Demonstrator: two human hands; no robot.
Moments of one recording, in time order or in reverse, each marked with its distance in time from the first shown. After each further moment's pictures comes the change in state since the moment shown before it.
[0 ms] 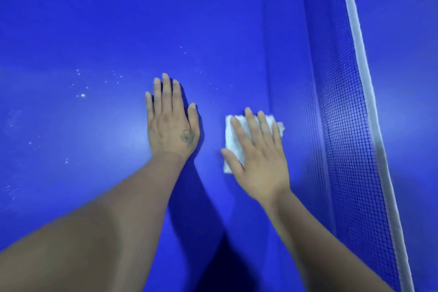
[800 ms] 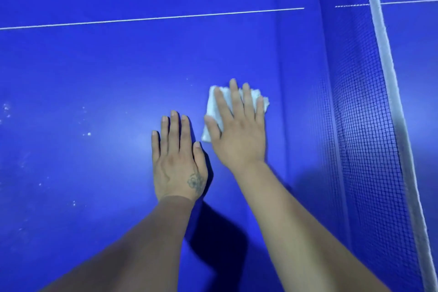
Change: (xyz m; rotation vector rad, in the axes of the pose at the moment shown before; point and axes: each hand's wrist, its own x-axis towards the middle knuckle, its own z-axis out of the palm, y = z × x) left_hand 0.007 -0.001 0.012 0.018 -0.034 -0.001; right_hand 0.155 -0.041 -0.002 0.051 0.045 0.083
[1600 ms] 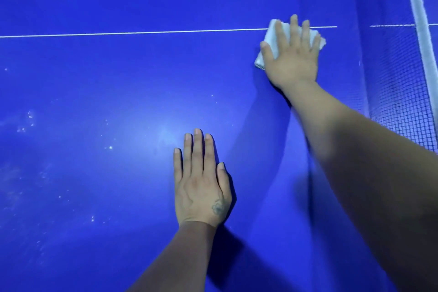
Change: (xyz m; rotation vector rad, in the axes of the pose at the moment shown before) left_hand 0.000 0.000 0.001 -0.022 -0.043 -0.015; right_hand 0.203 0.060 -0.022 0.000 -0.018 0.150
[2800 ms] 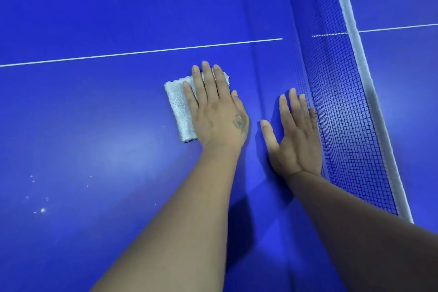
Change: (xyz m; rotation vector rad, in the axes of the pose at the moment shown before) left_hand 0.193 0.140 0.013 -0.135 0.094 0.063; right_hand -0.128 0.095 0.015 0.004 0.196 0.101
